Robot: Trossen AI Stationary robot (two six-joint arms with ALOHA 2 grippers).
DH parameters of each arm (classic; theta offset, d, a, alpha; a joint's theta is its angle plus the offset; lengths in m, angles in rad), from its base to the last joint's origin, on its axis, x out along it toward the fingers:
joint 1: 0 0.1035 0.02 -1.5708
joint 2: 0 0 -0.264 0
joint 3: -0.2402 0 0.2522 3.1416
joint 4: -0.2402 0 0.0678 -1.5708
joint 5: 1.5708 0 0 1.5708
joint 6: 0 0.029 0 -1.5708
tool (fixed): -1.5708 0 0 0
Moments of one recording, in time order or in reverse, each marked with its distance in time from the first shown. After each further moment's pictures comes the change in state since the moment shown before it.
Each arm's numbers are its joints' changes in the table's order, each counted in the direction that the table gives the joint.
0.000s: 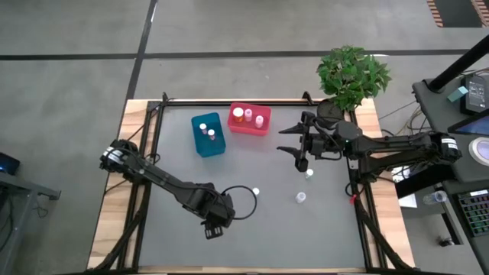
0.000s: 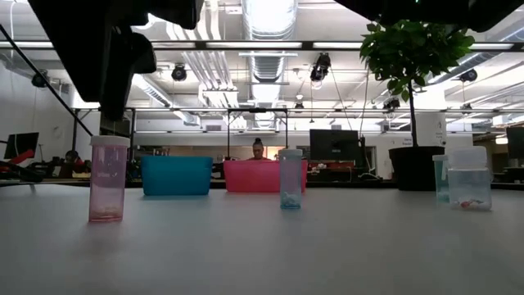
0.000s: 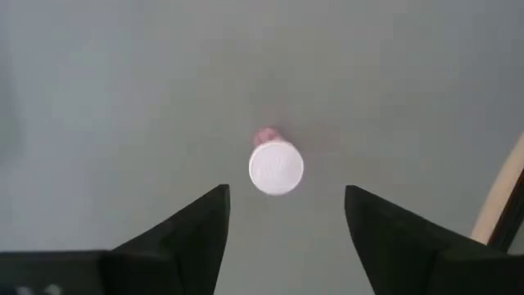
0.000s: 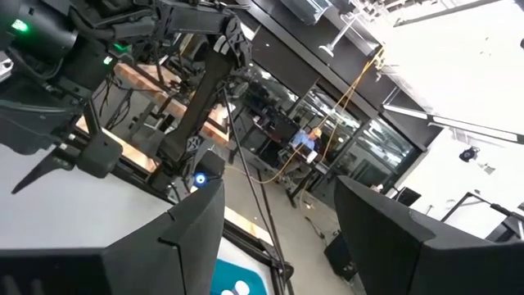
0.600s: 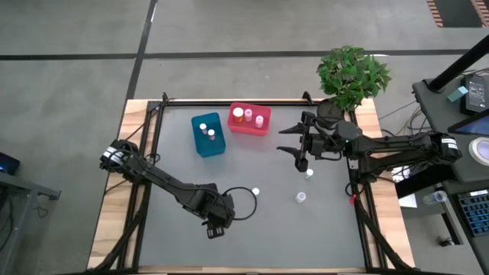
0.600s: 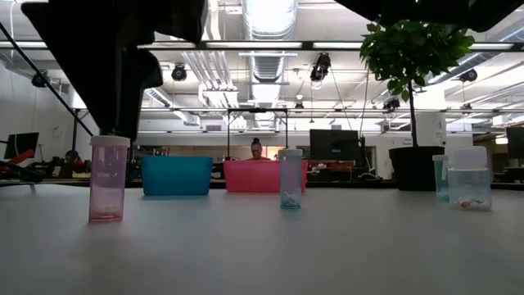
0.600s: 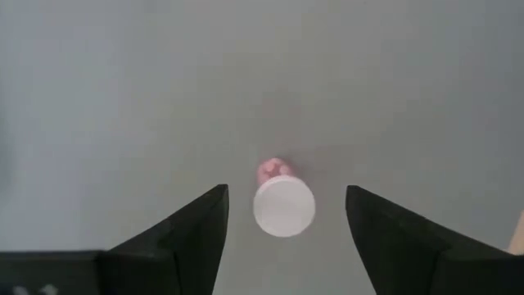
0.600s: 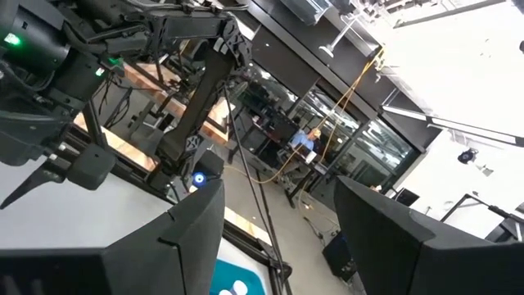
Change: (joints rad) left arm 0.000 0.000 0.078 0.126 0.051 0.025; right arm 0.000 0.000 0.000 0.000 0.000 -0.011
